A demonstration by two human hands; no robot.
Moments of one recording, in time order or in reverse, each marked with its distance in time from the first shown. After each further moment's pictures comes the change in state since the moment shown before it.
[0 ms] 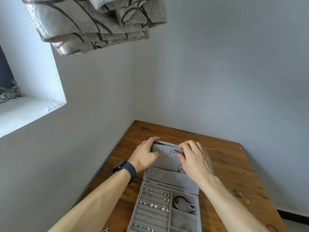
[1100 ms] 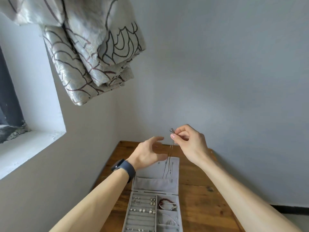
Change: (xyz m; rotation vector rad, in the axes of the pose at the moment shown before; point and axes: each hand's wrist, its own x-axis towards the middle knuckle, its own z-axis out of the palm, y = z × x) left_hand -0.055 0.137 -0.031 0.086 -0.071 0.276; right_hand -0.002 -0.010 -0.157 0.708 0.226 0.313
